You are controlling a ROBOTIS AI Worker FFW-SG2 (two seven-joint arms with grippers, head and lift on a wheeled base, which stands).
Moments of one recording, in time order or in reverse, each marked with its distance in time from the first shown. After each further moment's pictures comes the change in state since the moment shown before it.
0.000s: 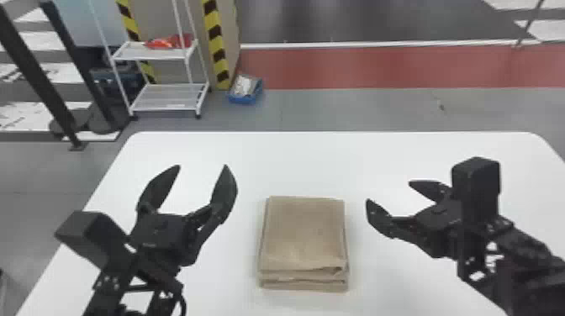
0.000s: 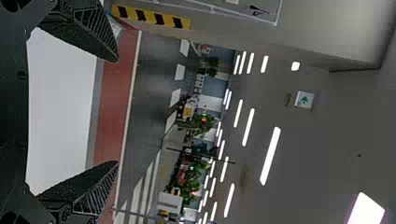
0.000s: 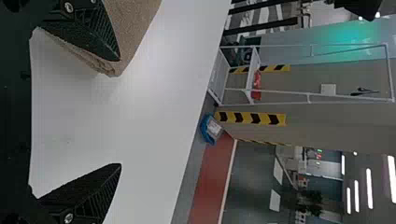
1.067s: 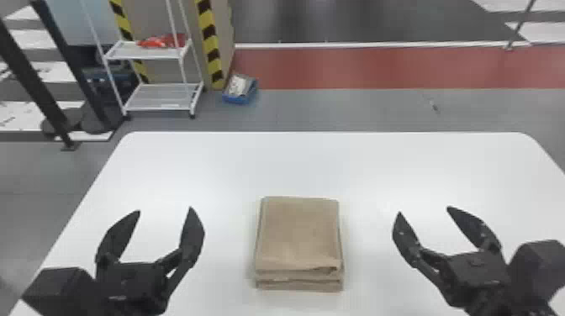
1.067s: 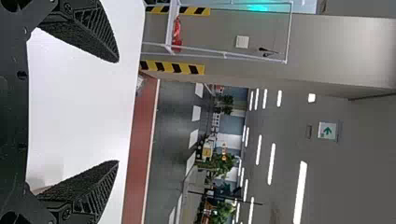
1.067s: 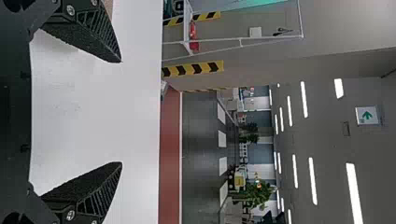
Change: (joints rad) left arm 0.173 0.031 0.027 -0.026 -0.066 -0.036 0.152; right arm 0.300 0.065 -0.082 0.048 -0.163 -0.542 -0.212
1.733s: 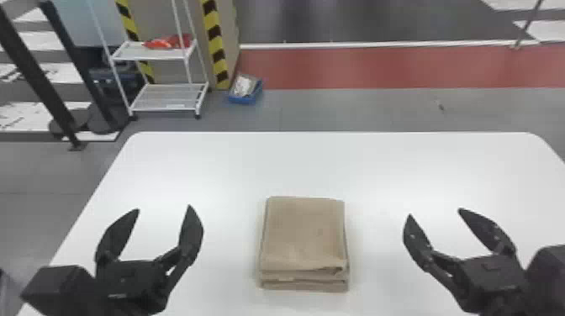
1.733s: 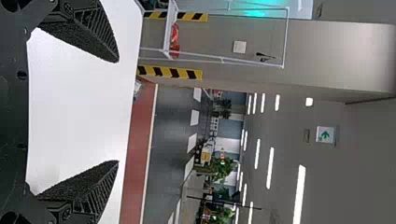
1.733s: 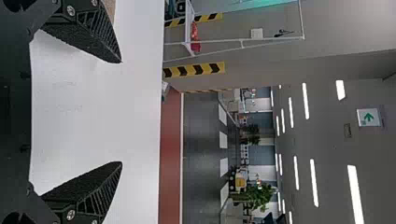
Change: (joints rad) left arm 0.003 0.002 0.017 -0.010 0.006 -0.001 0.004; right arm 0.023 -0.021 -0.009 -0.030 -0.015 0.011 -0.001
